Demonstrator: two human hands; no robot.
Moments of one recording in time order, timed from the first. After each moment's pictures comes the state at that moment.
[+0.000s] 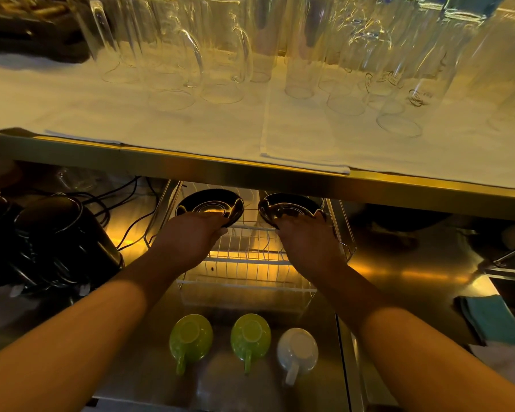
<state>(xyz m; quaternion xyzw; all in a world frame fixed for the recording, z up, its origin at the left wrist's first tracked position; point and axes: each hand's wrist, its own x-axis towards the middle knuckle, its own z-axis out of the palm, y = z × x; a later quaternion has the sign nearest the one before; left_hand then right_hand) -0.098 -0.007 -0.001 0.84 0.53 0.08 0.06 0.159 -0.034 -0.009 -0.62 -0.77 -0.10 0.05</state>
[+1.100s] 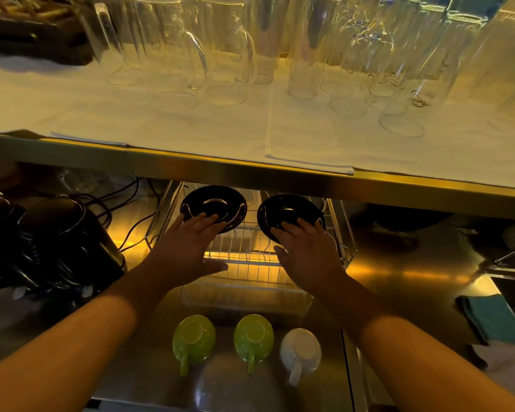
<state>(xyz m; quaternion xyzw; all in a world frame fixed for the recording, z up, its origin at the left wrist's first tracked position) -0.124 -0.007 -0.033 0.86 0.50 0.01 0.05 0.155 -0.050 -0.022 -0.63 -0.78 -0.03 0.05</state>
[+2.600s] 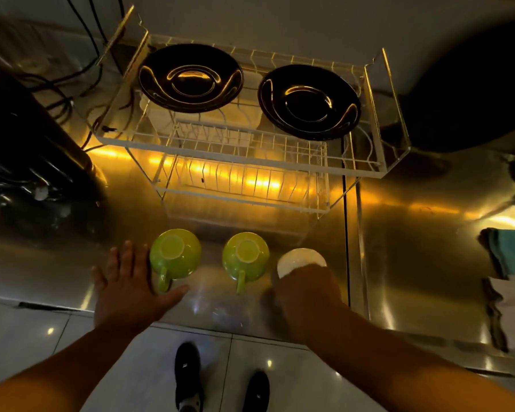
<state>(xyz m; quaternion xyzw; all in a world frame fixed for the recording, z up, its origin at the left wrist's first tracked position) -0.186 -0.174 -0.328 0.66 0.74 -0.01 0.10 0.142 -0.170 -0.170 -0.68 -0.67 0.20 -0.24</state>
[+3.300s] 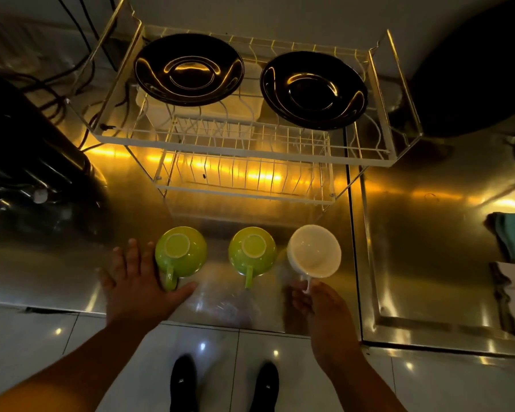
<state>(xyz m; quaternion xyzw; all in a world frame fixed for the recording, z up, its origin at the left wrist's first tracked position) -0.174 -0.171 -0.315 0.65 0.75 -0.03 0.12 0.154 -0.237 -0.235 -0.69 -0.16 0.54 0.46</state>
